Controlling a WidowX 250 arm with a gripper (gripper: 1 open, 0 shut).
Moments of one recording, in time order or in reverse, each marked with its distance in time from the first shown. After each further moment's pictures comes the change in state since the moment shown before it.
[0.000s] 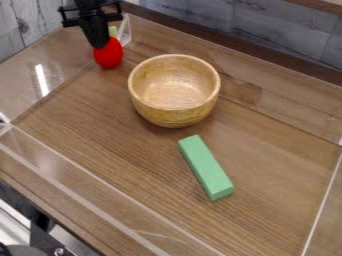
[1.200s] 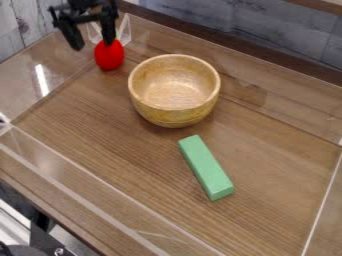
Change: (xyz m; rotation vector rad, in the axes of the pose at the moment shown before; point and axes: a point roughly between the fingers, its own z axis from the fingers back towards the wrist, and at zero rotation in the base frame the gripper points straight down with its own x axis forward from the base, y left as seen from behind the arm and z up) arm -0.023 -0.003 0.023 0.009 -0.006 0.155
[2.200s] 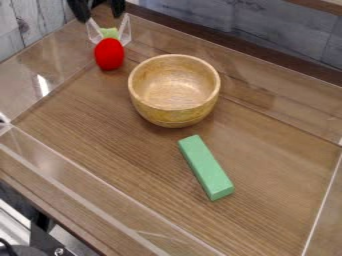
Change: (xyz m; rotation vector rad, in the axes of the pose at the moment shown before) arm -0.016 -0.022 0.035 0.008 0.045 -0.030
